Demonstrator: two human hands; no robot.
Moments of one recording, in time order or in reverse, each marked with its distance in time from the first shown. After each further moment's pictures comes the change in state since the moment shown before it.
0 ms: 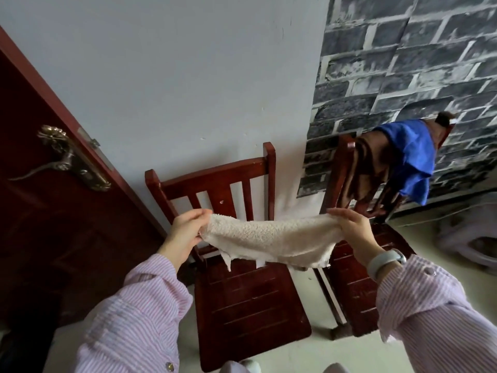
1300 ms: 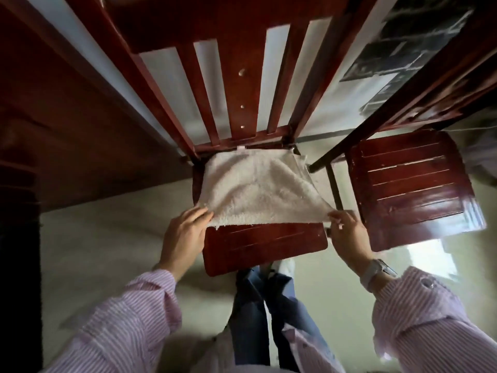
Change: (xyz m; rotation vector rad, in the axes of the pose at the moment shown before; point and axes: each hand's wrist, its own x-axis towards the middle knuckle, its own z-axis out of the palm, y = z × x) left_hand 0.045 -0.277 -0.059 1.130 -0.165 0.485; right_hand -0.036 0.218 0.121 -0.733 -0.122 -0.032
